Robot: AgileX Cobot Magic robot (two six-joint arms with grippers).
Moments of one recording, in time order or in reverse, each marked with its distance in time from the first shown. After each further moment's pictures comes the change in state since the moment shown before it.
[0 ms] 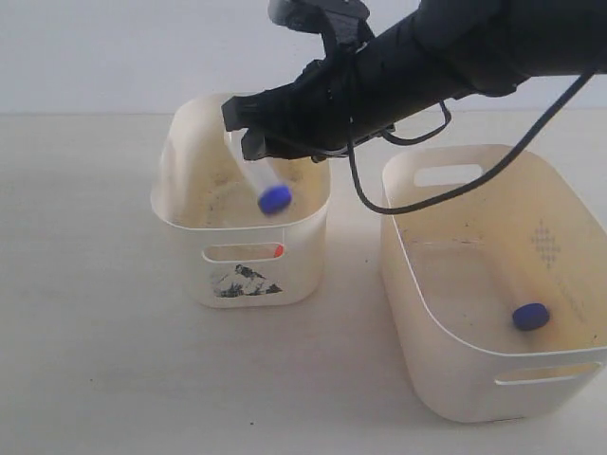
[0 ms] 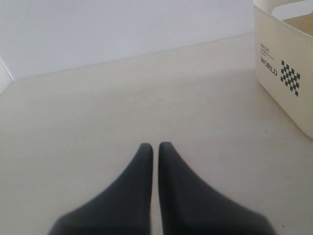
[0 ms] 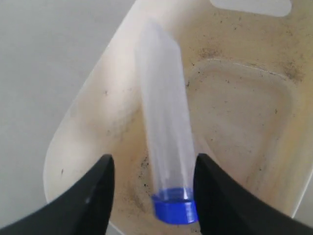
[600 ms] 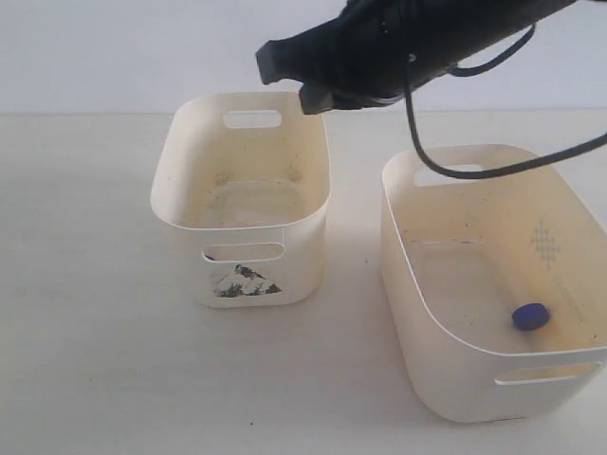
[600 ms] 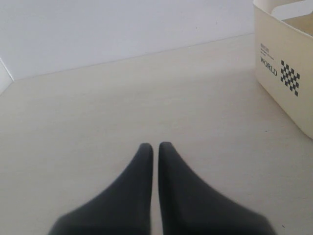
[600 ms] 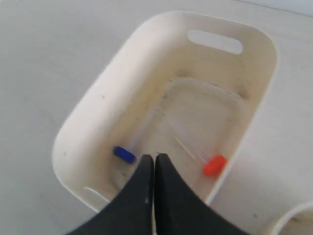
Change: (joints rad) left arm 0.000 0.000 0.000 0.000 0.000 0.000; right arm 0.000 -0.199 0.000 -0.413 0.116 0.318
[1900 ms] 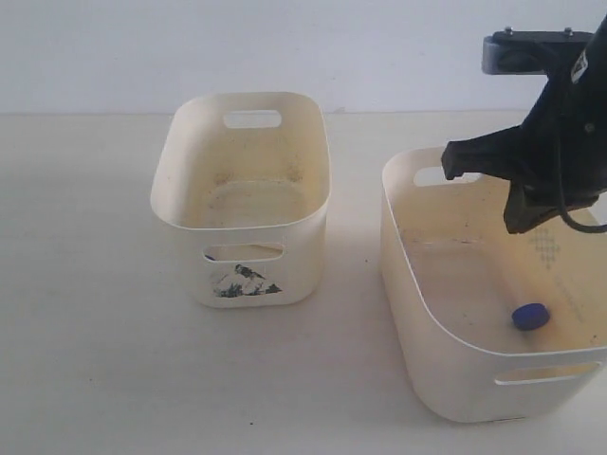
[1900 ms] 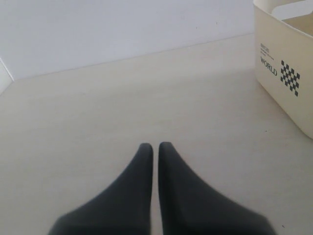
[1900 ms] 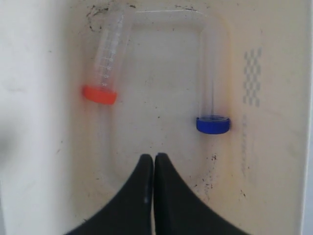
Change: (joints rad) left arm 0.000 0.000 0.000 0.000 0.000 0.000; right arm -0.220 -0.079 0.138 -0.330 0.508 0.396
